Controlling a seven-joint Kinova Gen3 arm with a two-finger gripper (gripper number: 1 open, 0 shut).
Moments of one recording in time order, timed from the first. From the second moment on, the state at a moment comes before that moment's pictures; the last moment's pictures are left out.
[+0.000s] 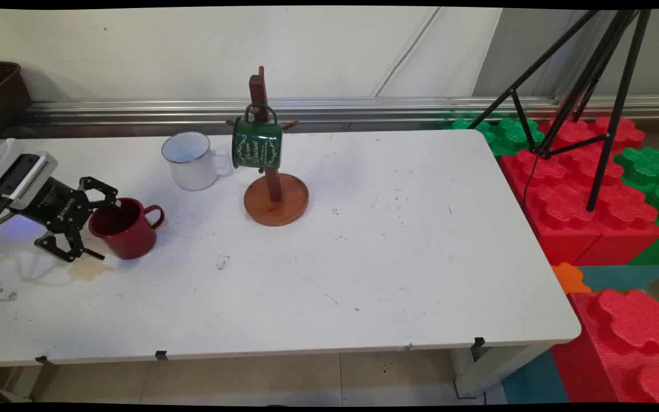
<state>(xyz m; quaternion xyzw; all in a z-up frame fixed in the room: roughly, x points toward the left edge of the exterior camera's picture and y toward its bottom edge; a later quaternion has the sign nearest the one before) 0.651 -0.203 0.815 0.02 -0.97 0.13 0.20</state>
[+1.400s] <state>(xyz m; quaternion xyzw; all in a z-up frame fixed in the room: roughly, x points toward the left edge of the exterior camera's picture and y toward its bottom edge) 0.660 -0.190 0.885 0.11 -0.93 0.12 0.34</state>
